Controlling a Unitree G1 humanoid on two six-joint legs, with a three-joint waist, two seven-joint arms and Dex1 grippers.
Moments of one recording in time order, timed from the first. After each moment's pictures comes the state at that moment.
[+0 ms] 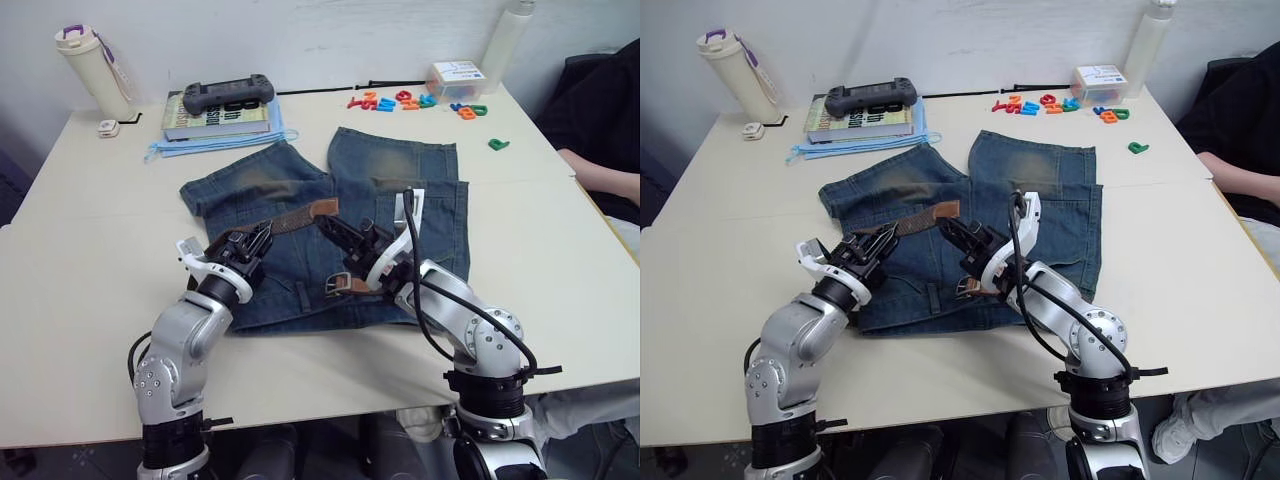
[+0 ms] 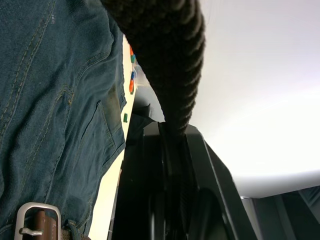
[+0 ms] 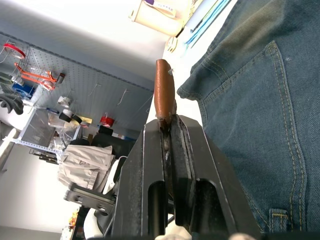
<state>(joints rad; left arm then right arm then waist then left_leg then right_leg) -0.21 0.07 0.23 -0.35 -1.96 0.50 0.63 -0.46 -0.11 -0.01 -0.31 1.58 0.76 -0.37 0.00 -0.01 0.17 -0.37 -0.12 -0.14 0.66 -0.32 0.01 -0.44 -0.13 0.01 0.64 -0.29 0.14</state>
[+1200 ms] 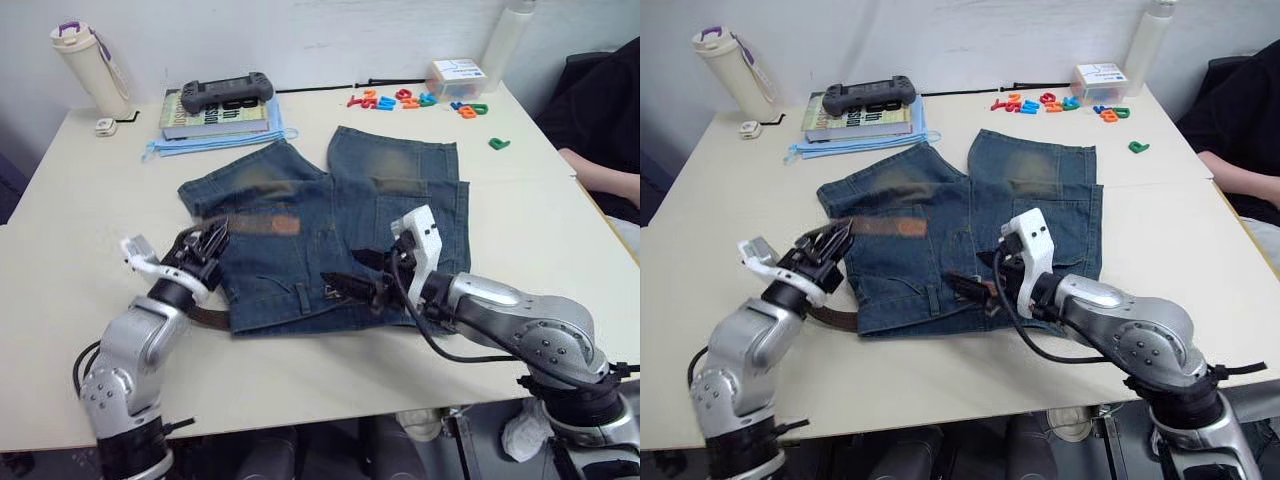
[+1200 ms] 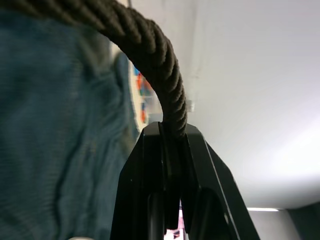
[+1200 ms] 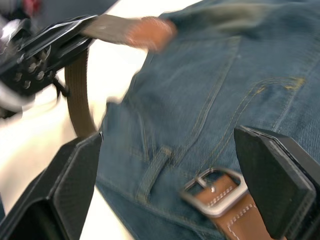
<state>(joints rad) -0.09 0.26 0.41 -0.38 -1.96 0.65 0.55 -0.47 -0.67 0.20 -0.55 1.04 0.87 0.17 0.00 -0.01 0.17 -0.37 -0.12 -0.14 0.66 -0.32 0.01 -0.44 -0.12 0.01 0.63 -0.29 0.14</state>
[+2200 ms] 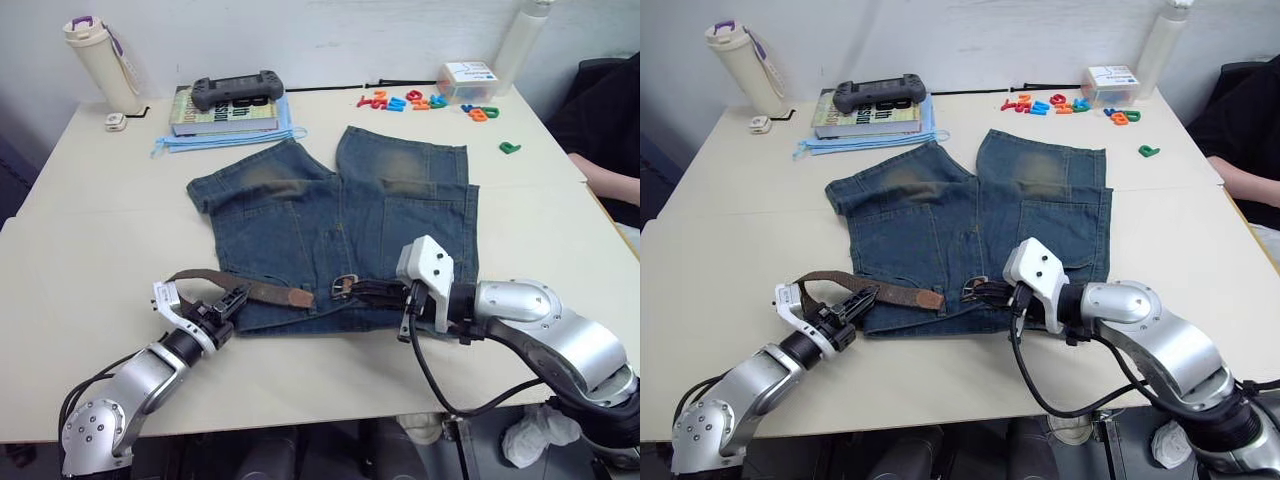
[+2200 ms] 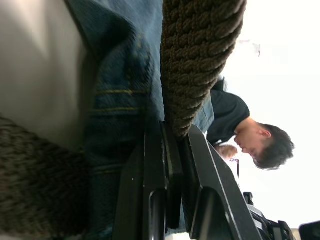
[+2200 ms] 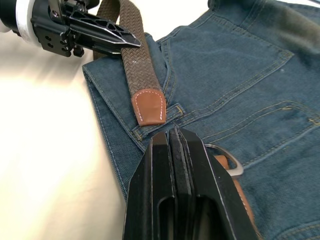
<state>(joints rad) 0.09 0.40 0.26 -0.32 -1.87 0.70 0.38 -0.36 -0.78 0.19 -0.58 0.58 0.69 0.69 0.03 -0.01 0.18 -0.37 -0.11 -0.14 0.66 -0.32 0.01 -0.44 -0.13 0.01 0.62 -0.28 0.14</state>
